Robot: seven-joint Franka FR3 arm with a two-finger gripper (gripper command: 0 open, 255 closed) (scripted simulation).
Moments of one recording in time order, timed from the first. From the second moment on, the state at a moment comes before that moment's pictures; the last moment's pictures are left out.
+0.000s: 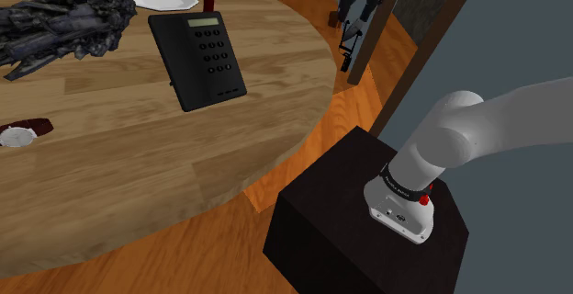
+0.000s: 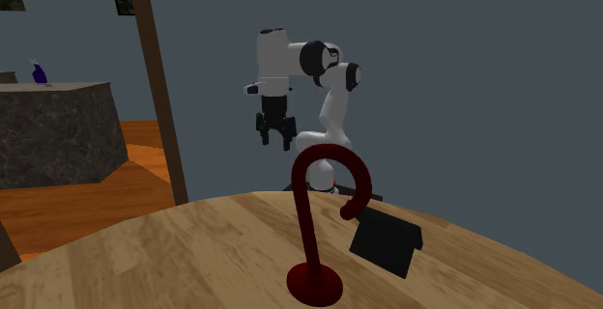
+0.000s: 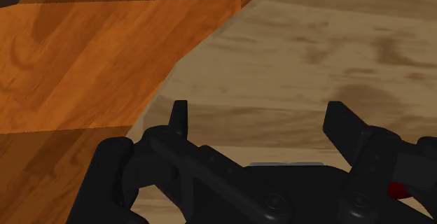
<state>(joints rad) 0.02 -0.75 -0.07 -2.32 -0.01 1.64 0.16</state>
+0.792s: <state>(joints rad) -0.01 -0.54 0.22 -2.22 0.06 1.73 0.65</state>
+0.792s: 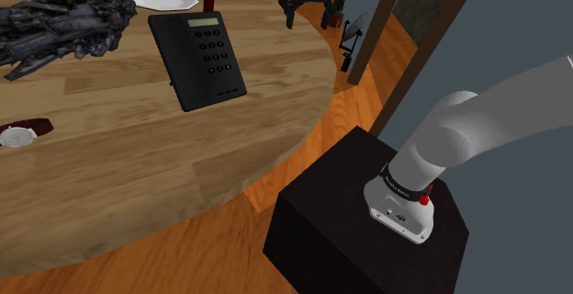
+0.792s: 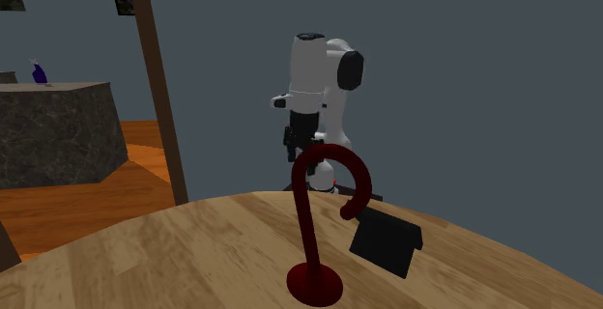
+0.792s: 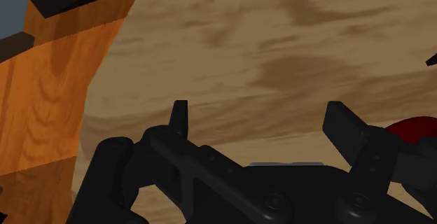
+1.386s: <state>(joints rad) -0.05 -0.20 0.43 -1.94 -0.04 1.73 1.10</state>
